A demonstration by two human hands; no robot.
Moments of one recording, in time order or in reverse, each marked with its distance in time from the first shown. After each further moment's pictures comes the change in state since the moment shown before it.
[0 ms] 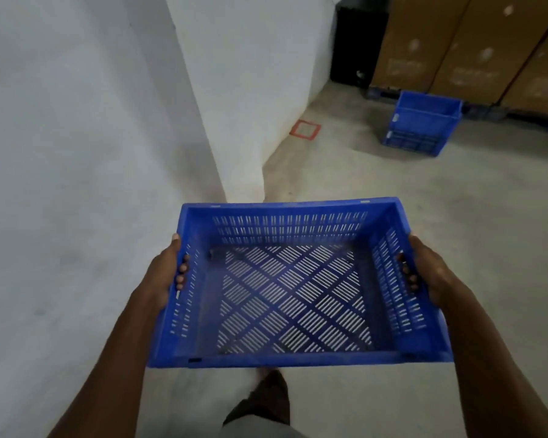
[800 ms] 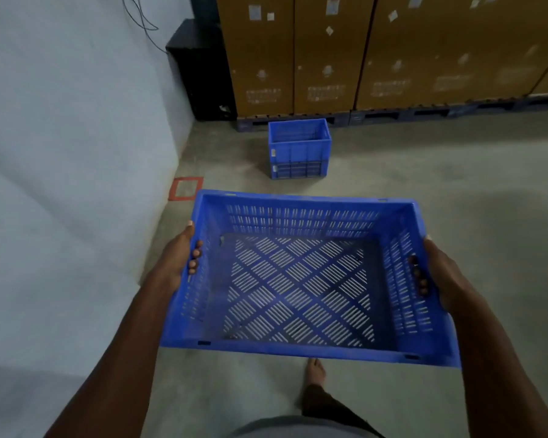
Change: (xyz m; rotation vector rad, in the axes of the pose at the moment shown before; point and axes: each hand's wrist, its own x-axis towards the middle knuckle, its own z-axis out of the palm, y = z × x) left_hand 0.364 0.338 0.573 0.258 -0.395 0.105; right_hand 0.392 -0.189 -0.275 0.340 0.400 0.072
